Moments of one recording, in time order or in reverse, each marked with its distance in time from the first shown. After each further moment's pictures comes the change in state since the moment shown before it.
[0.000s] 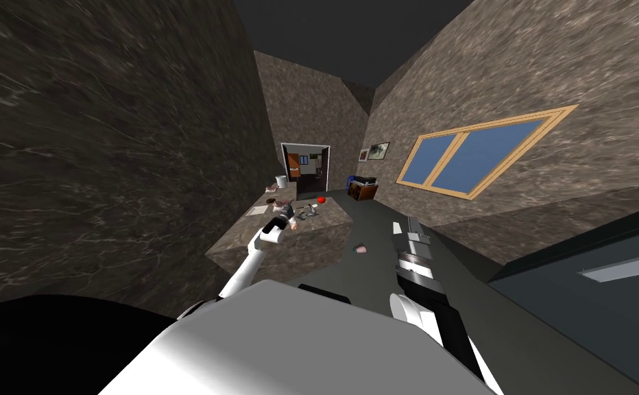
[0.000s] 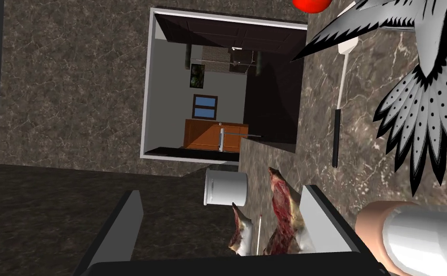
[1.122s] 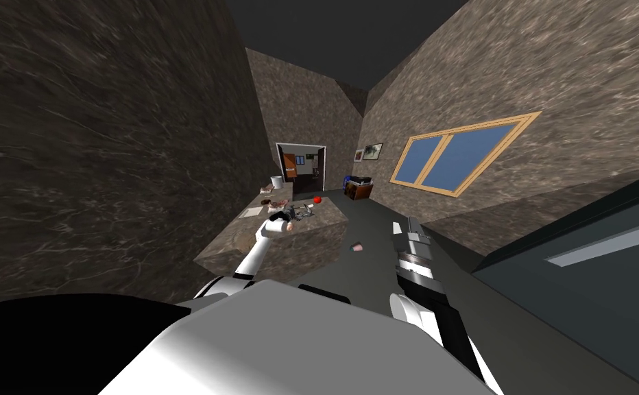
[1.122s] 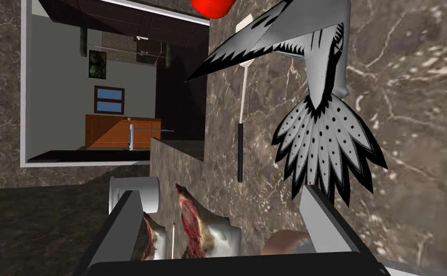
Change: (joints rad) left arm -0.191 0.013 0.048 0.206 0.076 0.350 0.025; right arm 0.000 0.000 0.000 0.000 0.000 0.000 0.000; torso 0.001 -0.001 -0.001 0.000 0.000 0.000
